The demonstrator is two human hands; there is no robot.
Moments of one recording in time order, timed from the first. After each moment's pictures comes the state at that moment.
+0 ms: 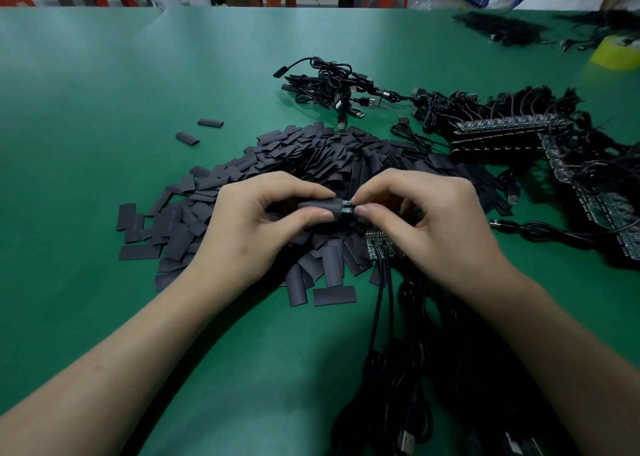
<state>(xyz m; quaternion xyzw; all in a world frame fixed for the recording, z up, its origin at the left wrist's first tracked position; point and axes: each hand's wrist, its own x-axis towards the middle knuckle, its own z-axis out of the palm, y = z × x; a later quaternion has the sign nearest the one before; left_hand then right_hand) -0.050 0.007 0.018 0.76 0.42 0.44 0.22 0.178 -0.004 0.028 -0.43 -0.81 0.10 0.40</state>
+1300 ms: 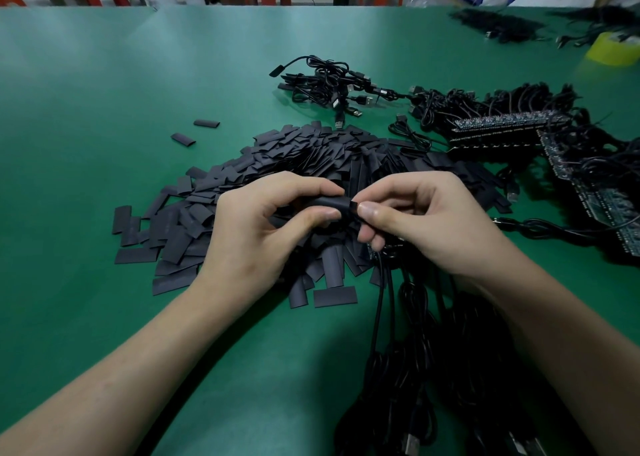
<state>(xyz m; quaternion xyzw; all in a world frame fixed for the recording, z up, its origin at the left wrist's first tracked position) -0.041 -0.006 0.021 0.76 0.40 0.49 0.16 0.175 -0.006 0.037 -0.42 -0.65 0.48 0.41</state>
